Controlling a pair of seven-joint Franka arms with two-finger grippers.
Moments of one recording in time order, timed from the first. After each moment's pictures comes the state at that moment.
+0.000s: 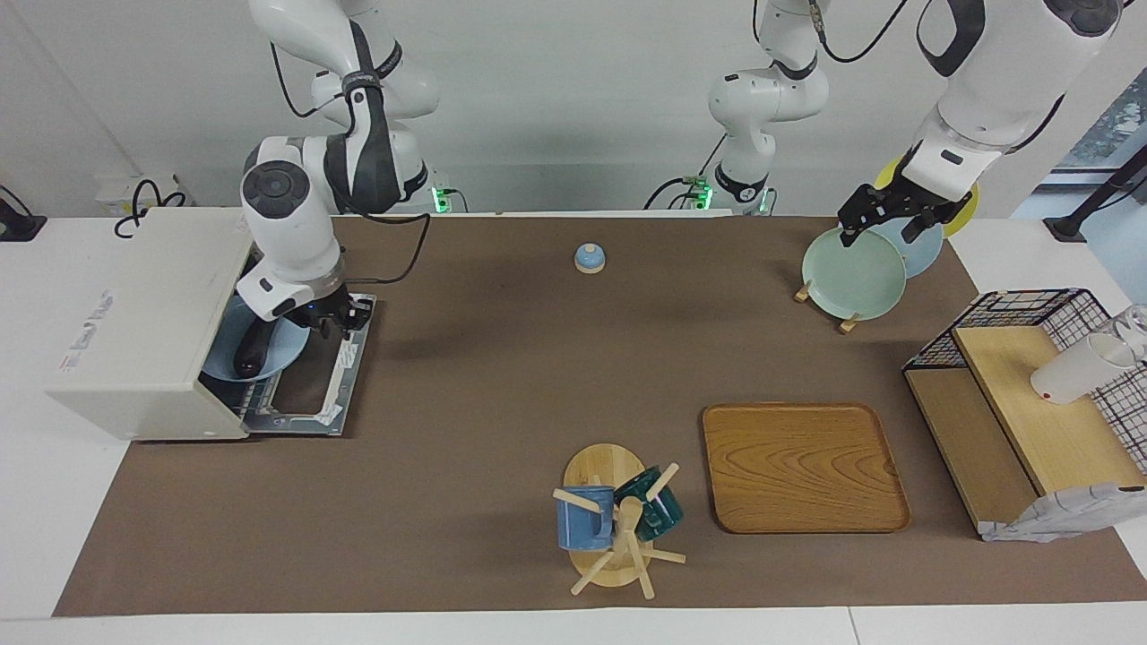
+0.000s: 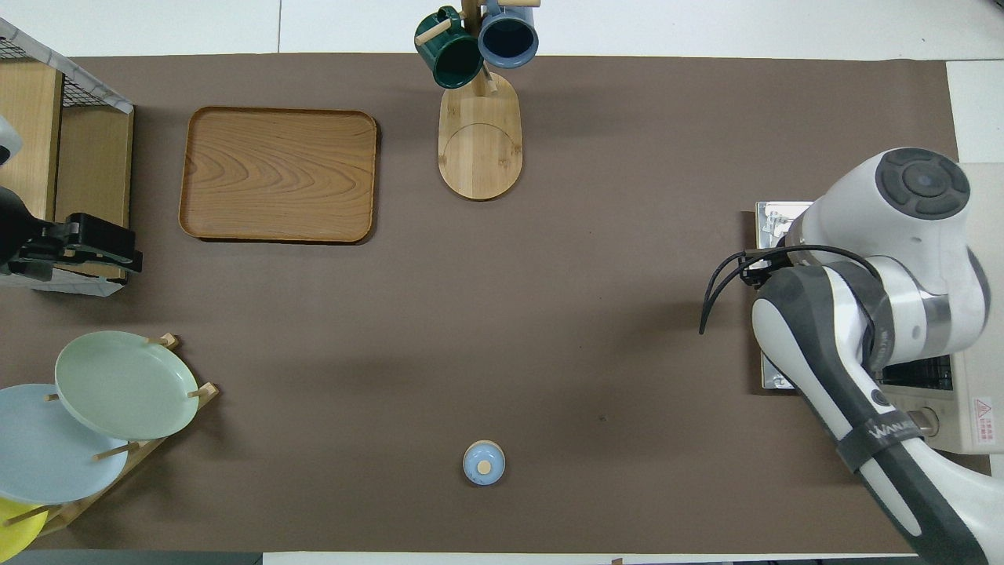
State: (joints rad) left arm 0.05 -0.02 -0.13 -1.60 -0.03 1.49 -0.09; right arm 0.07 0.05 -0.05 -2.03 -0.16 1.98 0.11
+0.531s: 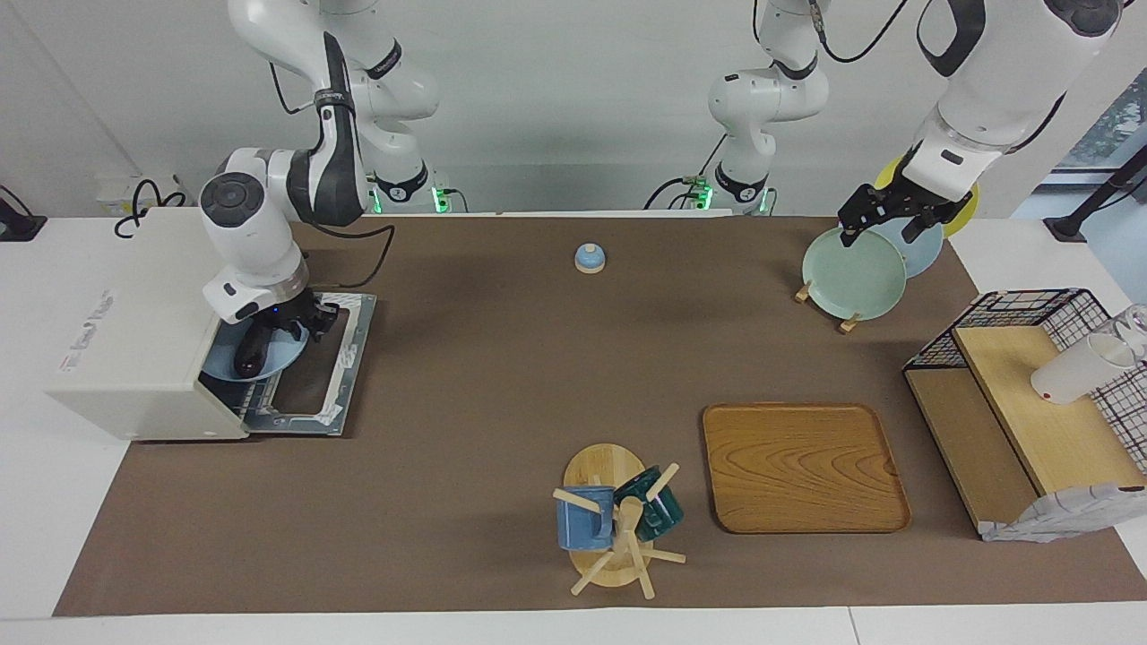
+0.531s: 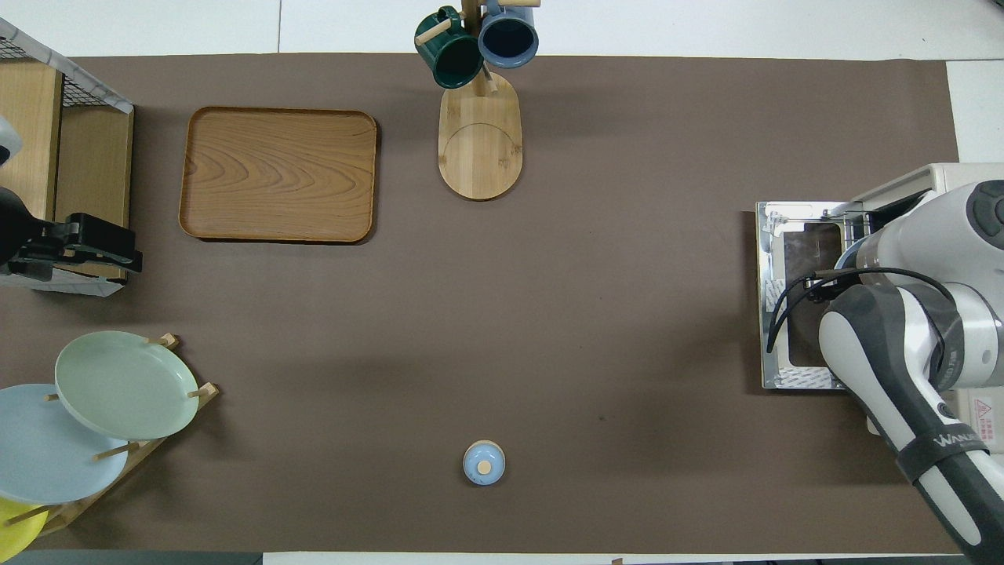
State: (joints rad) left arm 0.05 -0.02 -0.13 -1.60 -0.03 1.49 -0.09; right arm -0.02 0.04 -0.05 -2.16 -0.17 2.12 0.03
